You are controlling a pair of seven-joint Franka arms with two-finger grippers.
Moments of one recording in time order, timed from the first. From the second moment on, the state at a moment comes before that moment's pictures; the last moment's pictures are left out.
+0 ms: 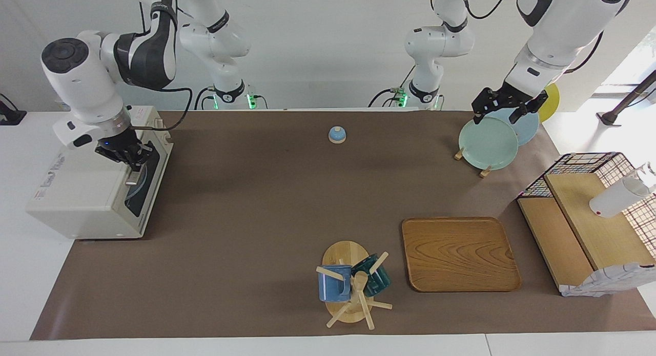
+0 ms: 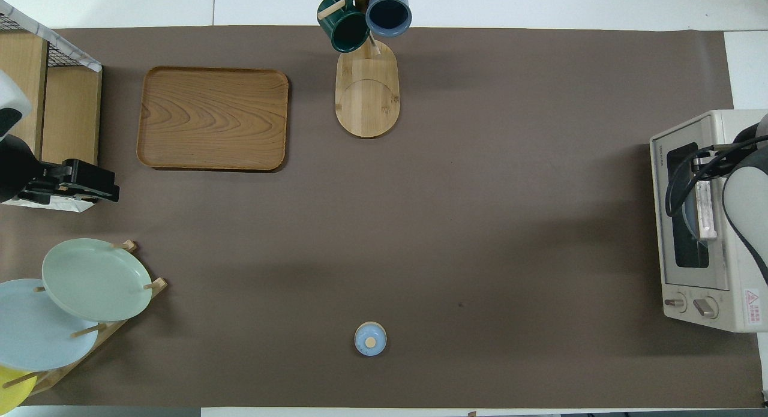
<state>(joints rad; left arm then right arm) -0.04 -0.05 -0.07 -1.63 -0.04 1.50 -0.06 -0.16 0.05 0.03 -1.84 -0.15 1.85 -0.06</state>
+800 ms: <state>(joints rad) -0.04 -0.05 -0.07 -1.63 -0.04 1.50 -0.06 -0.16 0.02 0.02 -1.93 -0.15 1.86 -0.07</state>
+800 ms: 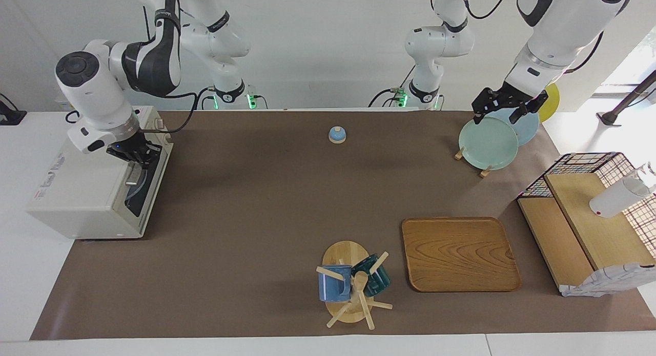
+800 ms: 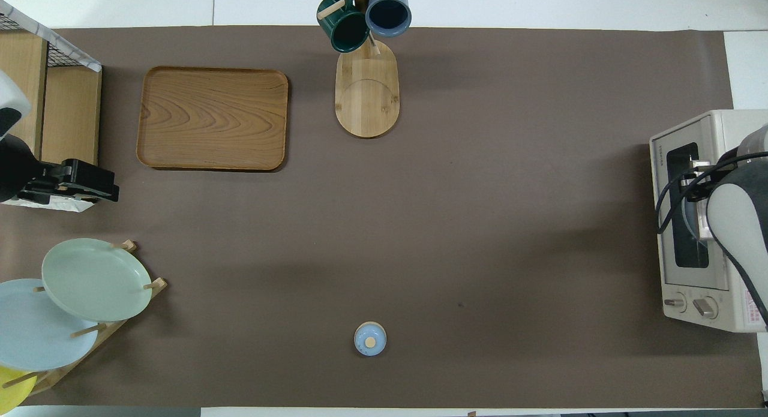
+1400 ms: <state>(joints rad) -0.04 -0.05 -0.07 -1.63 -0.04 1.50 -0.06 -0.16 0.02 0.02 -1.96 -0.15 1.91 -0.07</state>
